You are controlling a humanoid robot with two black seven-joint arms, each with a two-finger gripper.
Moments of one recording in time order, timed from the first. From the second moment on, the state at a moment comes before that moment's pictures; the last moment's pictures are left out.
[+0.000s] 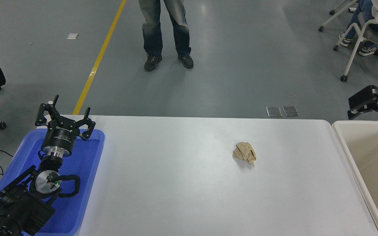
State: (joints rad) left arm -0.52 0.25 -1.00 -0.52 -0.07 -0.60 -0.42; right arm 2.29 -0.77 -1.28 1.37 -0.44 0.79 -0.13
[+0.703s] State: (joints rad) left arm -0.52 0.25 -1.00 -0.52 -0.07 -0.60 -0.42; right arm 2.29 -0.76 -1.27 1.38 -0.44 0.79 -0.14
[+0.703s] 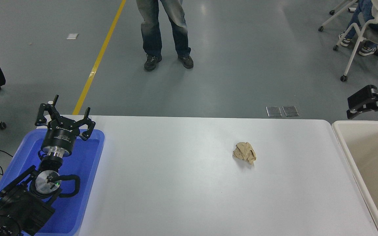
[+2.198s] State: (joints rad) left arm -0.52 0.25 -1.00 -0.52 -0.07 -0.60 -0.42; right arm 2.27 -0.72 -1.20 1.26 -0.42 0.79 -0.13
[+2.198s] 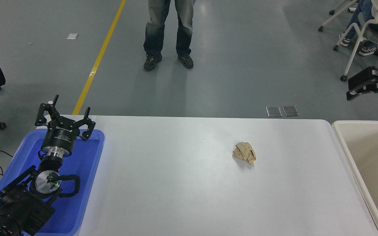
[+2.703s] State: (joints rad) left arm -0.52 0.25 -1.00 -0.52 -0.07 -0.60 -0.42; right arm 2.02 -0.47 -1.03 1.17 -0.42 0.50 -0.13
